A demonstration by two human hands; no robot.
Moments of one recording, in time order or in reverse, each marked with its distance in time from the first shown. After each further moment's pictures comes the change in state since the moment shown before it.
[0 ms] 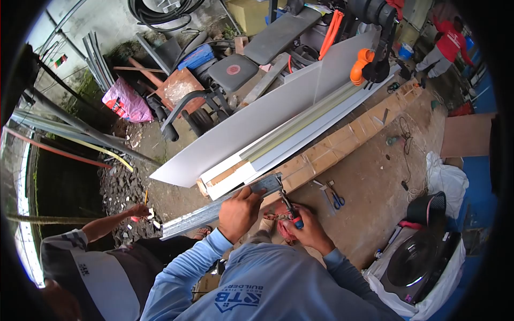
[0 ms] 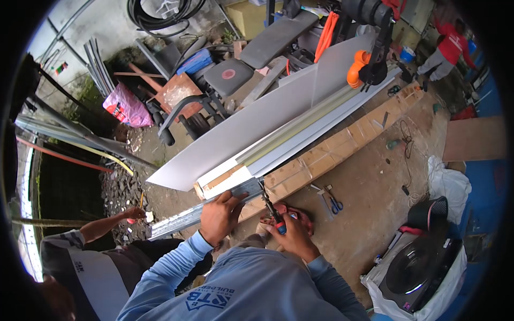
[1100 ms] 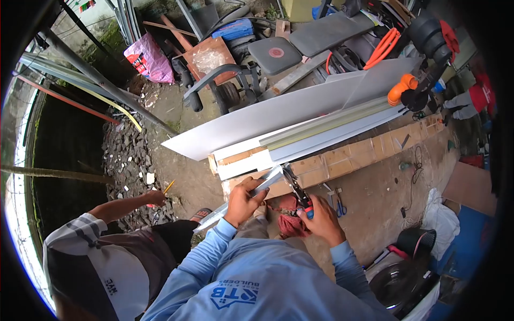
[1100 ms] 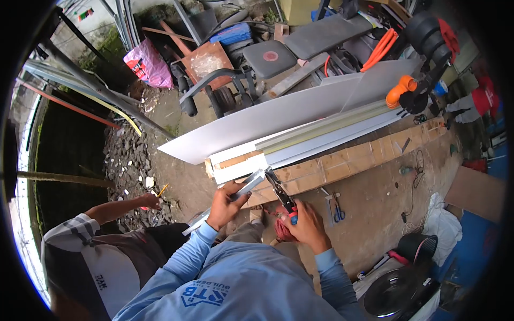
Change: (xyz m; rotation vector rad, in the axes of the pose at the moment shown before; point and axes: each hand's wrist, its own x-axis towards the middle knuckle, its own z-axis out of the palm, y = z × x) left_hand -0.017 -0.109 0.021 -0.689 0.119 -0.456; right_hand 0.093 -0.047 0.017 -0.298 -0.152 -0.074
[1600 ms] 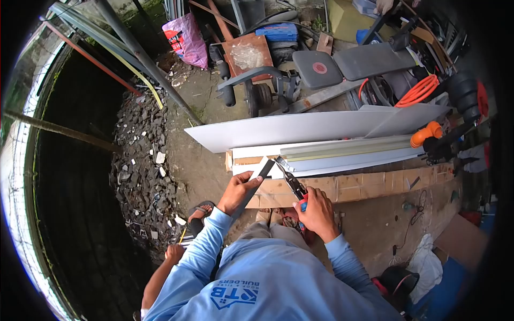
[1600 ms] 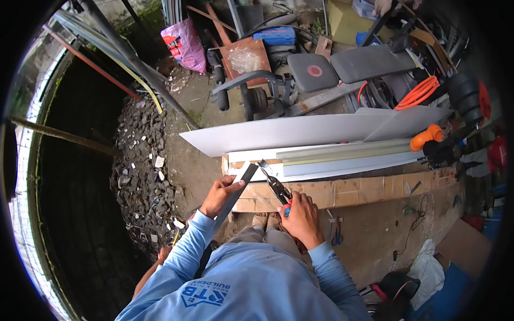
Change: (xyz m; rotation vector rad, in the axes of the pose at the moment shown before) left_hand 0.032 -0.067 -0.088 -0.718 0.041 -0.423; right_hand 0.115 -0.079 0.030 -0.332 -0.056 -0.132
